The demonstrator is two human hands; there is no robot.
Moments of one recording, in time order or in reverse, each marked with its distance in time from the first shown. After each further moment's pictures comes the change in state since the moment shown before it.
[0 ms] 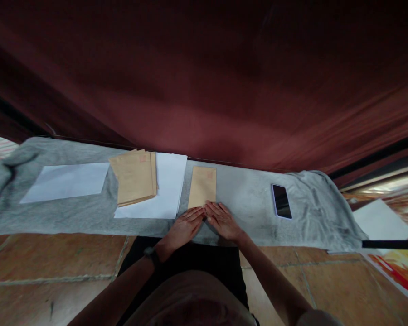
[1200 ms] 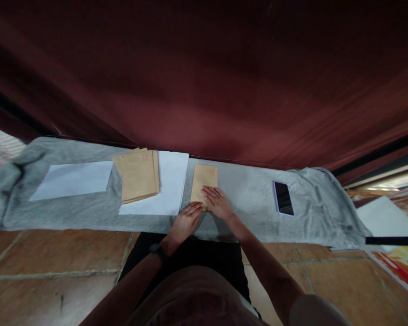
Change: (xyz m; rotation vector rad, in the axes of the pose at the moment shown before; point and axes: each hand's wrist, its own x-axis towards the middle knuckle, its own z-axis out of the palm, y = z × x) left_hand -0.002 -0.003 0.007 -0.066 0.093 -0.199; right_hand 0.068 0.009 0.002 0.061 0.099 0.078
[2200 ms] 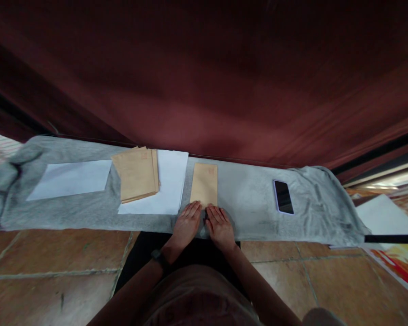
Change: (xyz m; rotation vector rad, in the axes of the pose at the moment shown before) left_hand -0.011 0.018 0.005 0.154 -0.048 -0.083; right_hand -0.088 -0.065 0.010 -0.005 0.173 0.183
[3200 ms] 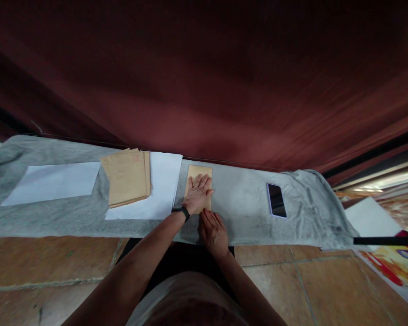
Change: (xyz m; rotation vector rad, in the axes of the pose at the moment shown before) left_hand 0.148 -0.010 0.026 0.100 -0.199 -0.093; right_hand 0.000 -0.001 -0.003 -0.014 0.098 -0.003
